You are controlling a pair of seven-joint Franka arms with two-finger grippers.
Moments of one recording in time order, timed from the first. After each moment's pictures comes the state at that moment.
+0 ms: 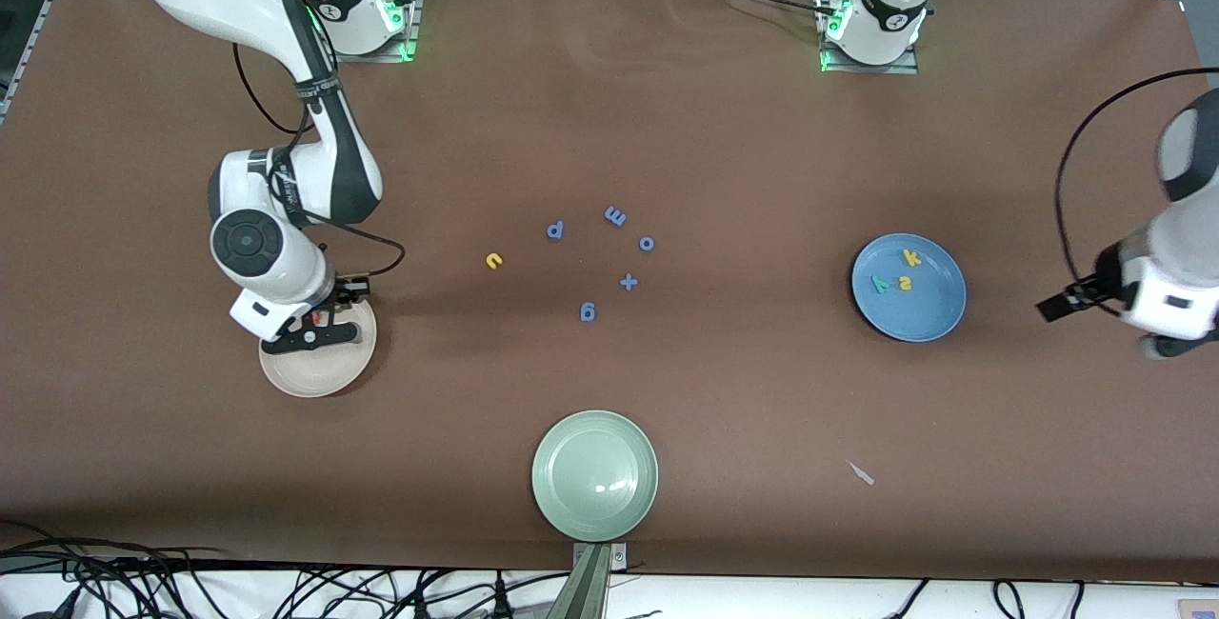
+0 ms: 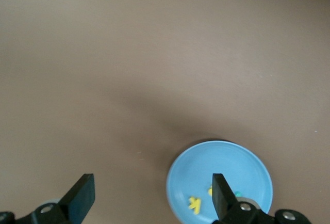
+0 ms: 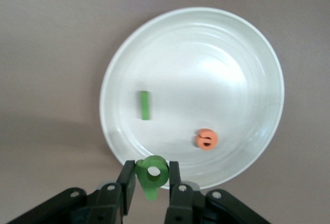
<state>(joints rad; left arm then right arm) 0.95 0.52 -1.03 -1.57 0.60 1.74 -0.62 0.46 0.52 -0.32 -1.83 -0.02 2.22 -0.03</state>
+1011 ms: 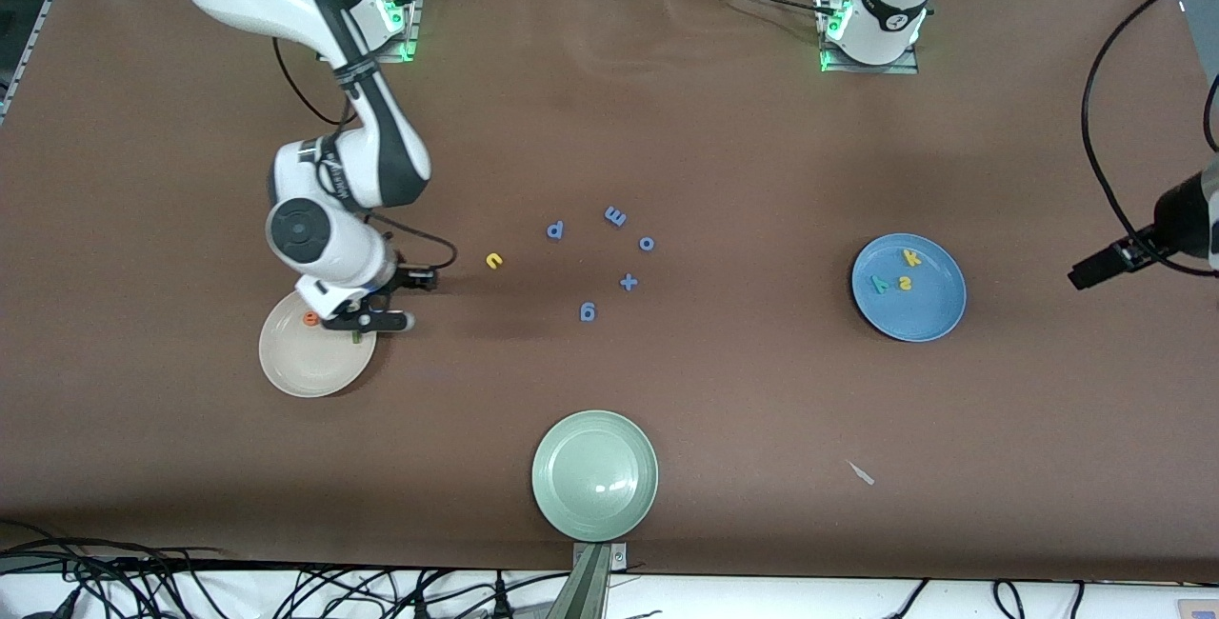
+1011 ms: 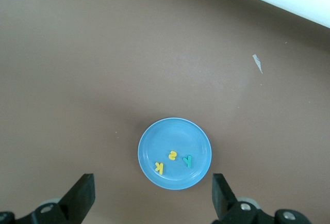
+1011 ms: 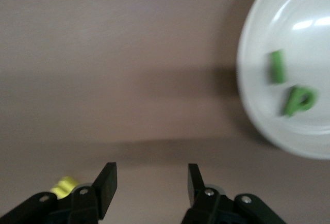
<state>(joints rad) 0.27 0.24 -0.30 -1.40 0.16 1.63 -0.44 0.47 0.50 -0.11 -1.86 0.13 2.25 0.34</state>
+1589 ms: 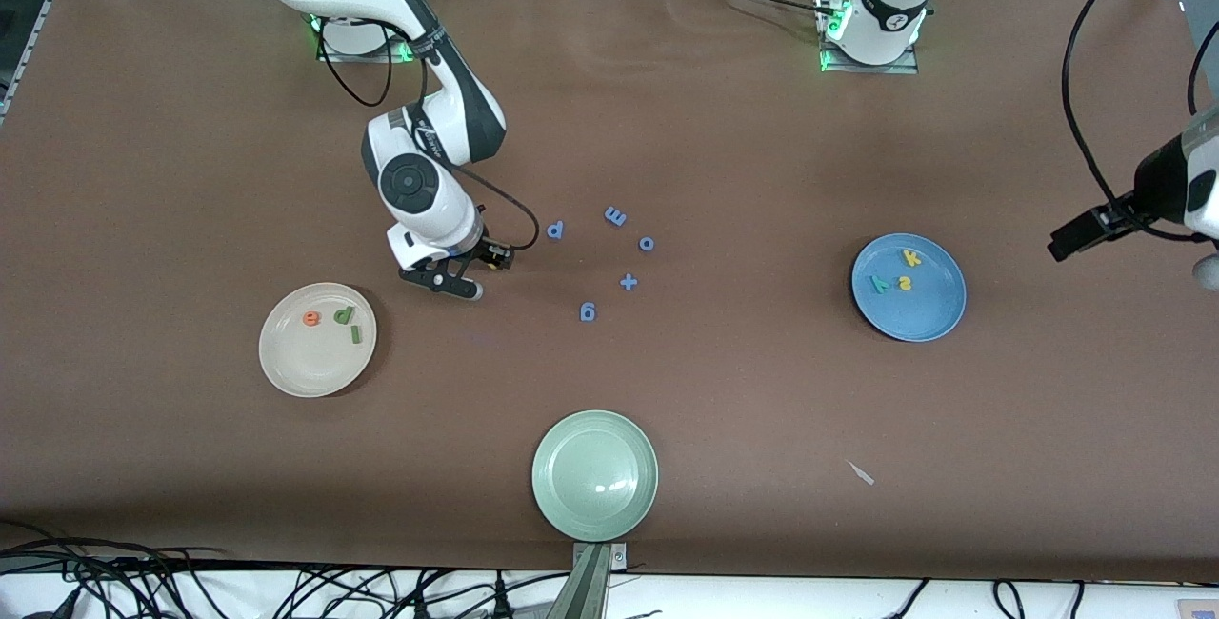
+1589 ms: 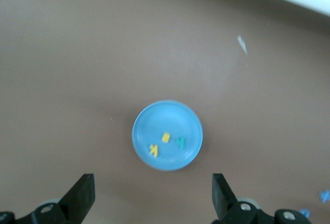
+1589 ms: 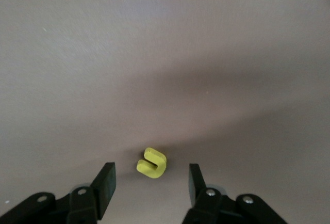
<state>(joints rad) 0.04 0.17 -0.07 -1.40 0.08 1.54 -0.36 0.59 0.51 -0.06 -2.00 0.13 2.48 0.73</state>
